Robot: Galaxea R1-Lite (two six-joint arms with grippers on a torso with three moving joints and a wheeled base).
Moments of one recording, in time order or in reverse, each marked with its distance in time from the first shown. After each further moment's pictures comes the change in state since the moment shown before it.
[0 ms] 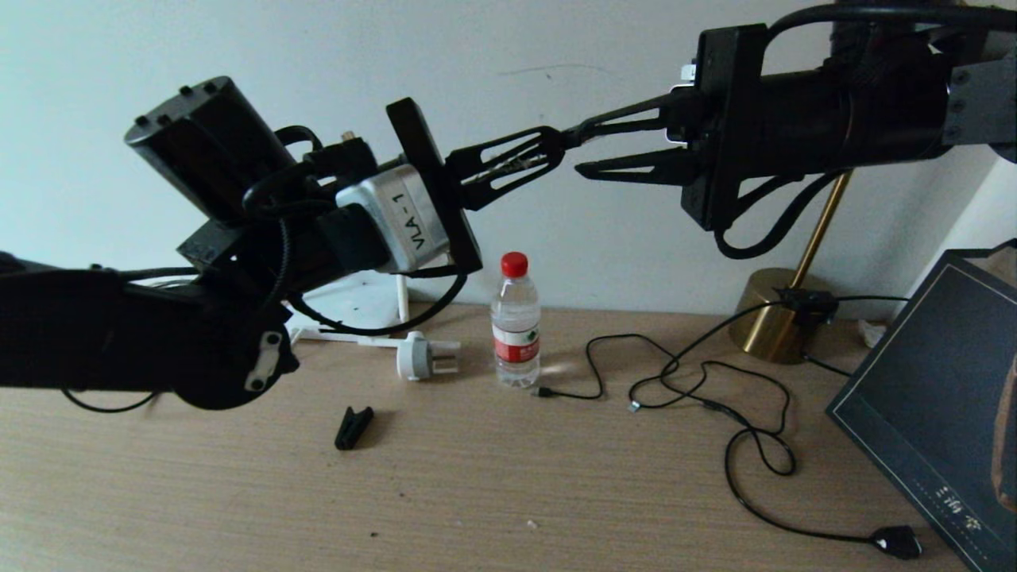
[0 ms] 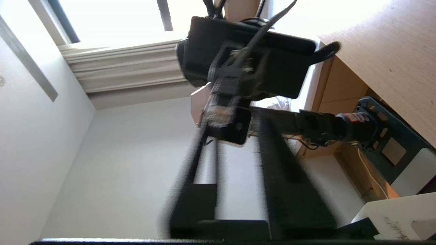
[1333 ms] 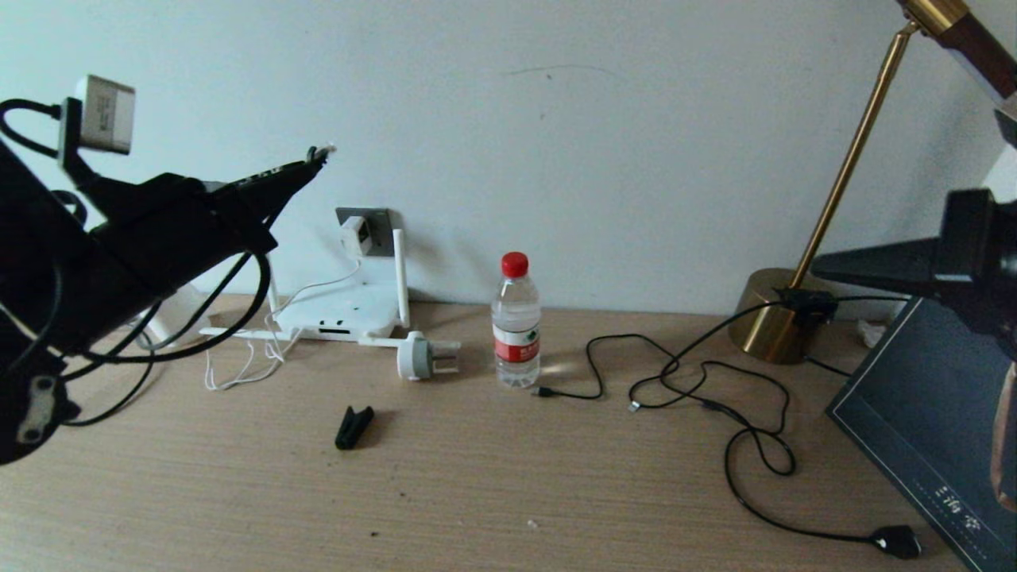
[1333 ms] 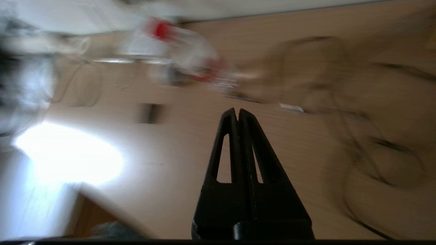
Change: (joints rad) left arm 0.440 -0.240 0.347 0.071 0.349 -1.266; right arm -0.101 -0.589 0.723 0.022 -0.909 -0.843
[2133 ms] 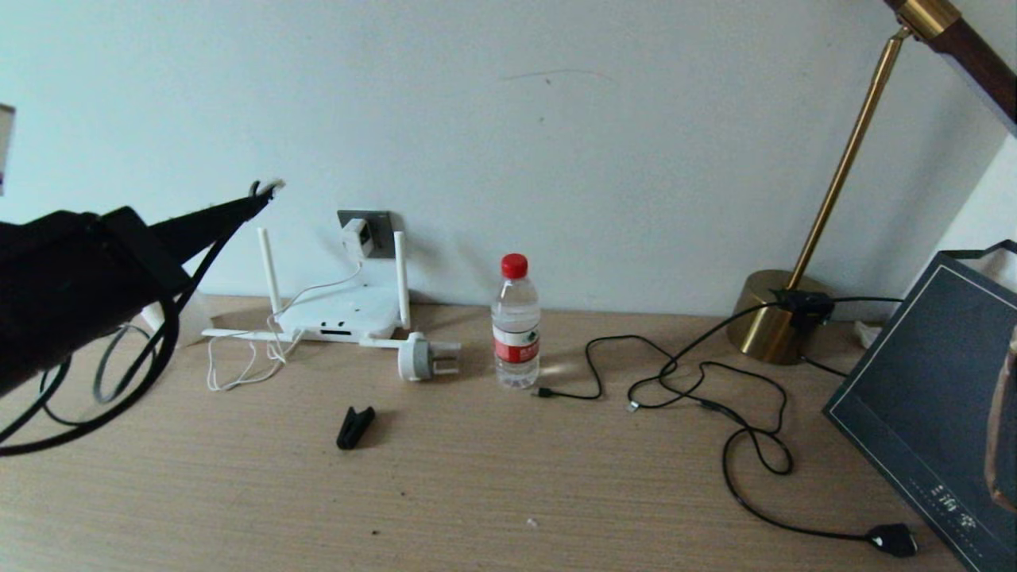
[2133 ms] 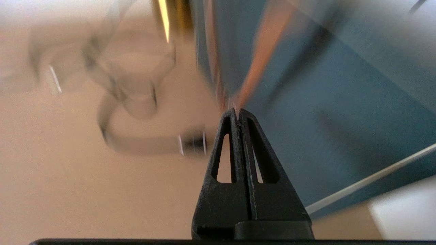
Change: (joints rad) left arm 0.001 -0.285 0.159 0.253 0.121 -0.157; right arm -0.387 -0.855 0.763 -0.041 -0.349 -0.437
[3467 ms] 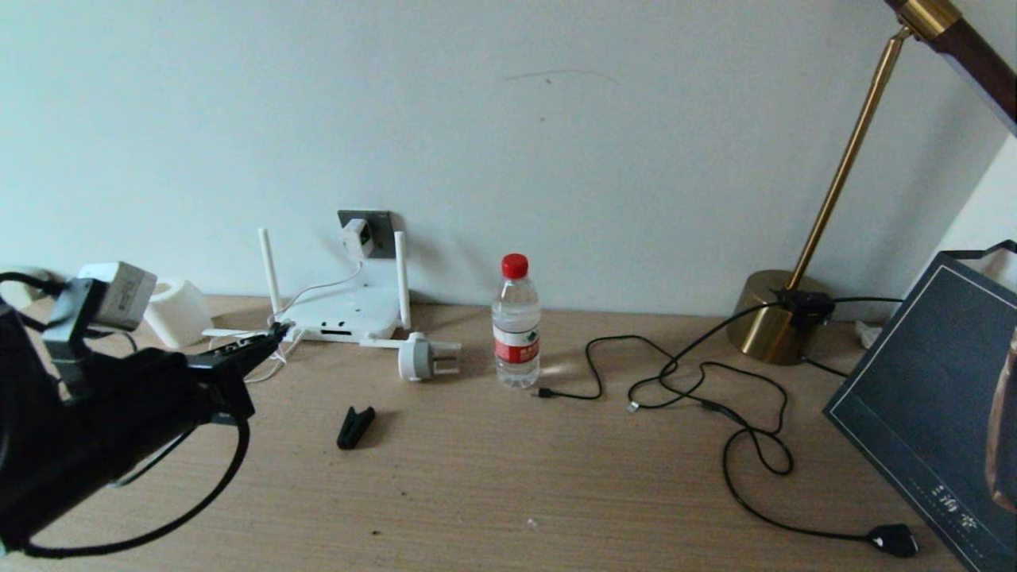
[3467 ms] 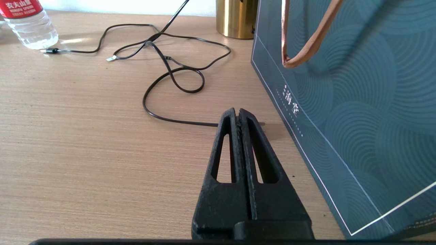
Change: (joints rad) left arm -0.011 0.077 0.247 -0.006 0.271 0.294; right arm 0.016 -0.379 0.382 -0.213 0.198 -0.047
